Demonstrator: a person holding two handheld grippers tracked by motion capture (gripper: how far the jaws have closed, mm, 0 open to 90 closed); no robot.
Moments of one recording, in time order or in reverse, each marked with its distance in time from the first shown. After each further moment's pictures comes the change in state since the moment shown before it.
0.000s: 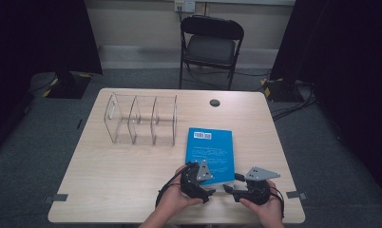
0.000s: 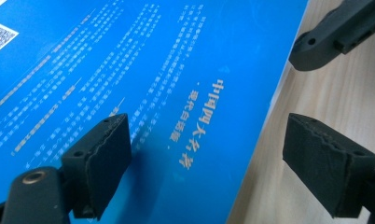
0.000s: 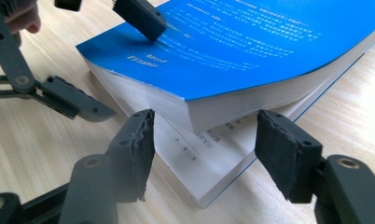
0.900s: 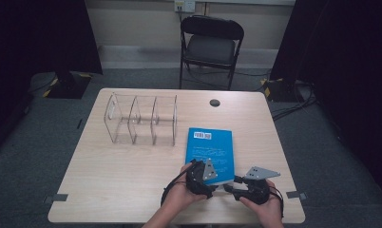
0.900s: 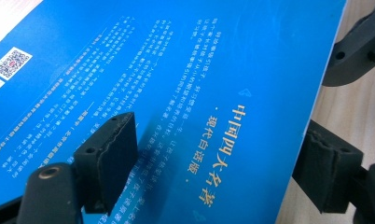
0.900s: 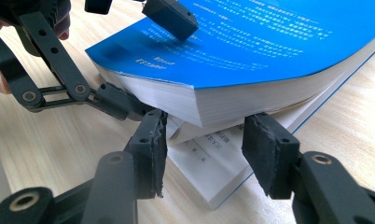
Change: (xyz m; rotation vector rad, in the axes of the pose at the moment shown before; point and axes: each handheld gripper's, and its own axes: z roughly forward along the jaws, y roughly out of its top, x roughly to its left) left arm 0.001 0.008 0.013 0.008 0.060 0.057; right arm -0.001 0.000 0.001 0.003 0.040 0.041
